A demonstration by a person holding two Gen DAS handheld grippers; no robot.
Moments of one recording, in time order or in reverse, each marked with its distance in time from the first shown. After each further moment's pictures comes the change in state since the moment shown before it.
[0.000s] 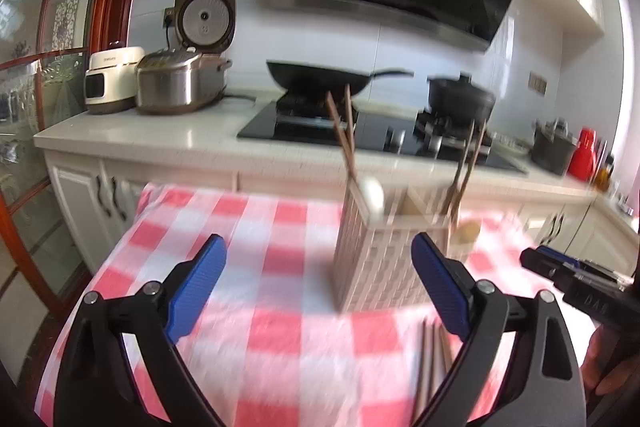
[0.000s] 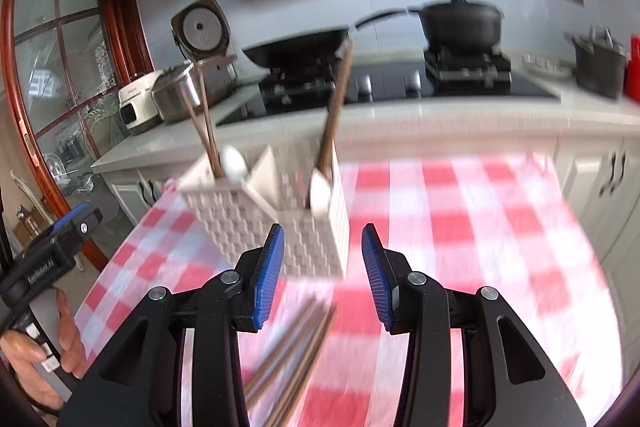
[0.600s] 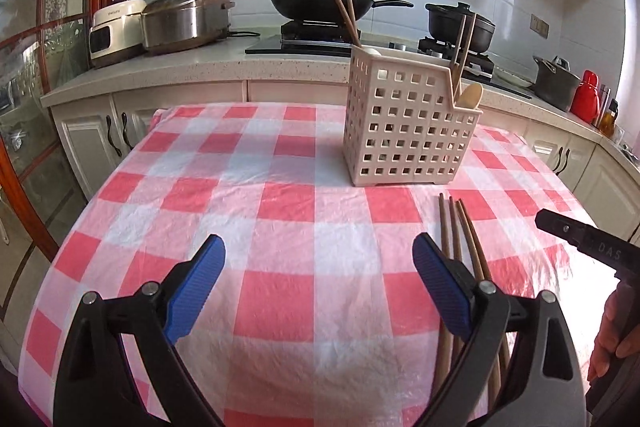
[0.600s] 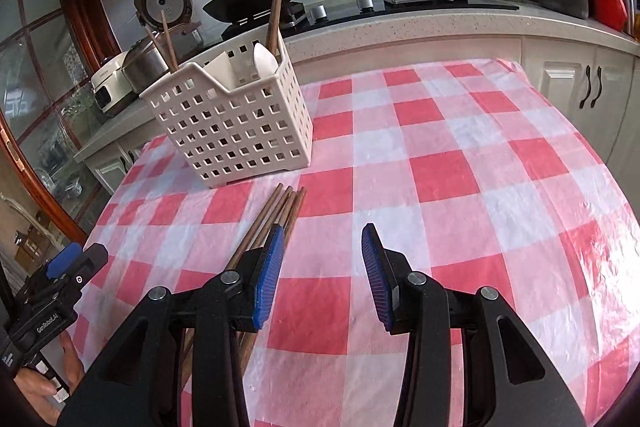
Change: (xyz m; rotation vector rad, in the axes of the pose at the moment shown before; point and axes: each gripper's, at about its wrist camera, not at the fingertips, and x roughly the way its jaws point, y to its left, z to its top) left arm -0.020 0.006 -0.092 0.029 0.172 0.014; right arm -0.007 -0.021 -0.084 0.117 0.116 -0.059
